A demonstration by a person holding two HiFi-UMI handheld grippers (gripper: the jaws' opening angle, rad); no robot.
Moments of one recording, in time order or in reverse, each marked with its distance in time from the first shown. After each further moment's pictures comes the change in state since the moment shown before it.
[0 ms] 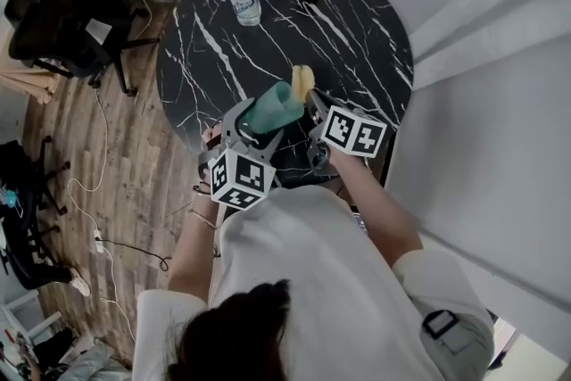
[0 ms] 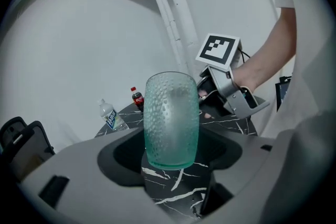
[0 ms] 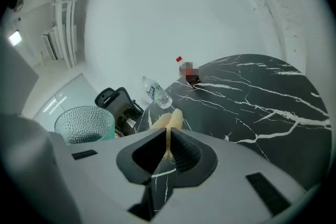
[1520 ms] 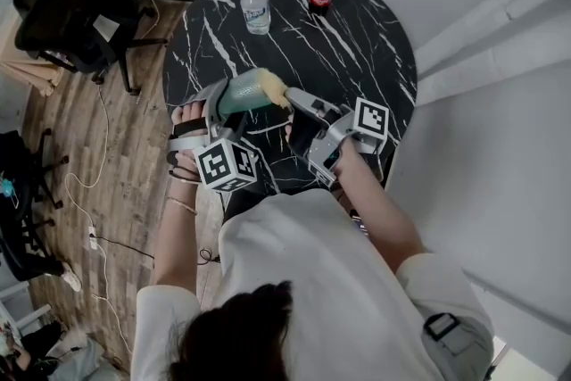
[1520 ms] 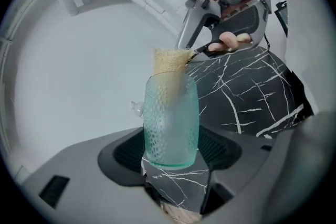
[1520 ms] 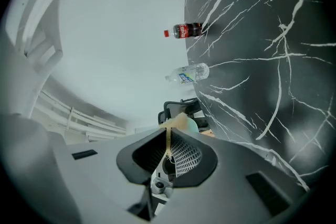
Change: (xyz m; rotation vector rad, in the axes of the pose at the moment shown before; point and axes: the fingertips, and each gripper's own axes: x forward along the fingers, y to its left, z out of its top) left arm -0.007 0.093 -0.031 0.448 0.257 0.272; right arm -0.002 0.103 0.030 0.876 0.145 0.642
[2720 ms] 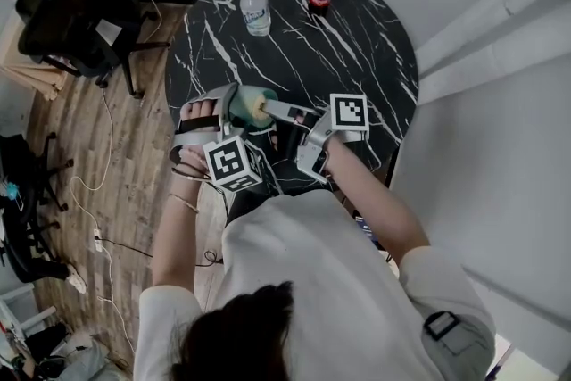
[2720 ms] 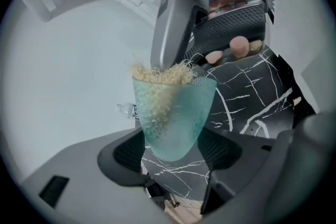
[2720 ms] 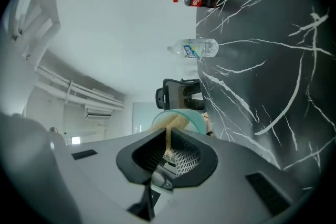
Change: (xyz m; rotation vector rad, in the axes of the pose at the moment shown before) left arm 0.007 -0.021 0.001 0.174 0.087 -0.107; right arm 0.027 -0.015 -0.044 -0.130 0.268 -0.024
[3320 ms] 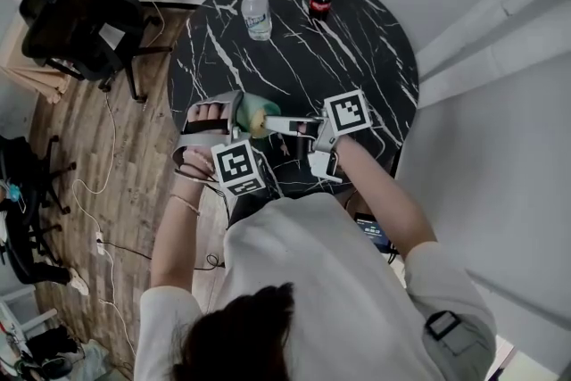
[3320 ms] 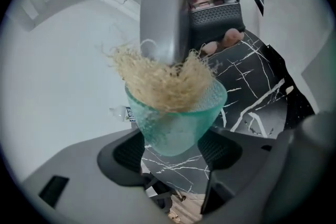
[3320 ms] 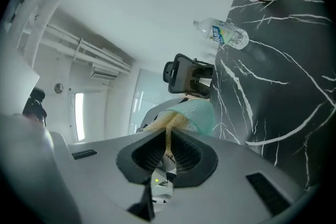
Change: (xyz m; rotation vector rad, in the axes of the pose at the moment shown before) left arm 0.001 -0.013 0.000 0.117 0.057 -0.059; right arm 0.001 0.010 -0.030 -0.307 0.329 0.030
